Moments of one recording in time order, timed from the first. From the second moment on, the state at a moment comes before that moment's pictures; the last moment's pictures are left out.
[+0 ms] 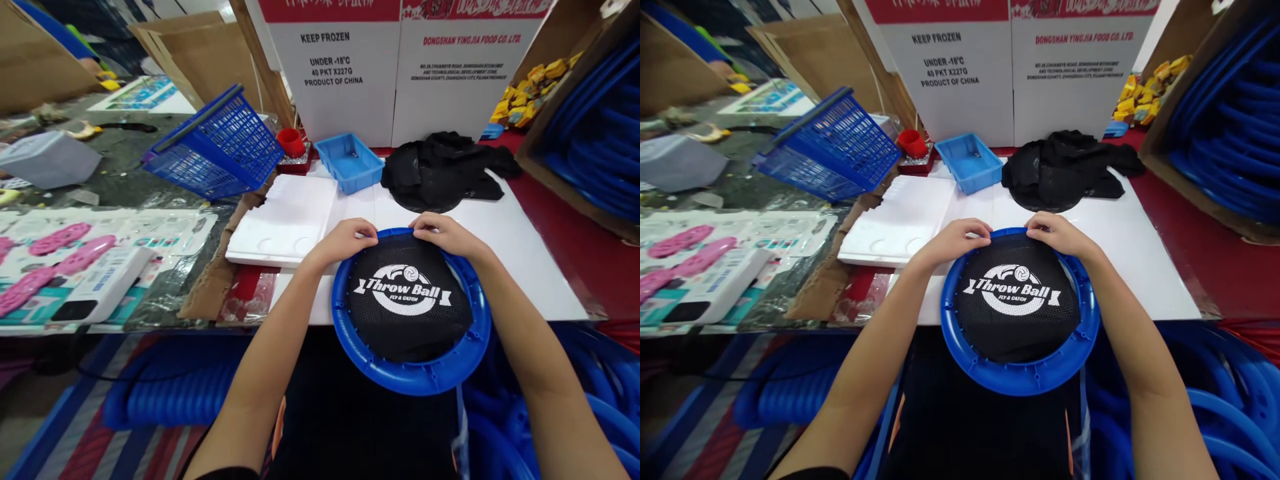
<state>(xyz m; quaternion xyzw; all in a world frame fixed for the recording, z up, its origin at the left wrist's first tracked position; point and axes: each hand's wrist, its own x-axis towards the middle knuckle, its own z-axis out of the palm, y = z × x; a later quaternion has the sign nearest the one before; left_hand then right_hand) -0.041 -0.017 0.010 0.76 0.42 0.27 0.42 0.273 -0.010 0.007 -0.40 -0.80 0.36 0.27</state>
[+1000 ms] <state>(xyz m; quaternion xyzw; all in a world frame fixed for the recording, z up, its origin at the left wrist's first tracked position) -0.006 -0.017 -0.001 0.73 0.56 0.24 0.33 0.249 -0.017 0.014 -0.40 -0.85 0.27 0.24</state>
